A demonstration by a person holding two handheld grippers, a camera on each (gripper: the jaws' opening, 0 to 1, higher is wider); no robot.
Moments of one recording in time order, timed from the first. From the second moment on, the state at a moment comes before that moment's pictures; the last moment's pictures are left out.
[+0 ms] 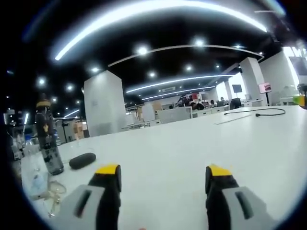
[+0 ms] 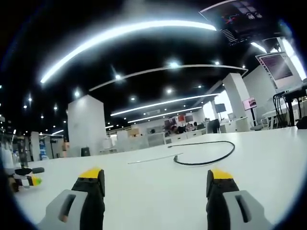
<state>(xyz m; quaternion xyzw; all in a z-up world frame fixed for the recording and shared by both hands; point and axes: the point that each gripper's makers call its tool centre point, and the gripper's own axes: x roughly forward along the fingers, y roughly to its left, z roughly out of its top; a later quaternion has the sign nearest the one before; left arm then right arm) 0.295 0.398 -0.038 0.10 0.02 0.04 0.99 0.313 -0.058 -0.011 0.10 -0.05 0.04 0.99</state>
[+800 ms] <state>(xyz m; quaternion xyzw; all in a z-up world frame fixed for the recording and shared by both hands) 0.295 0.395 -0.041 0.12 0.03 0.04 0.99 0.312 -0.059 -0.013 0.09 -0.05 0.04 0.99</state>
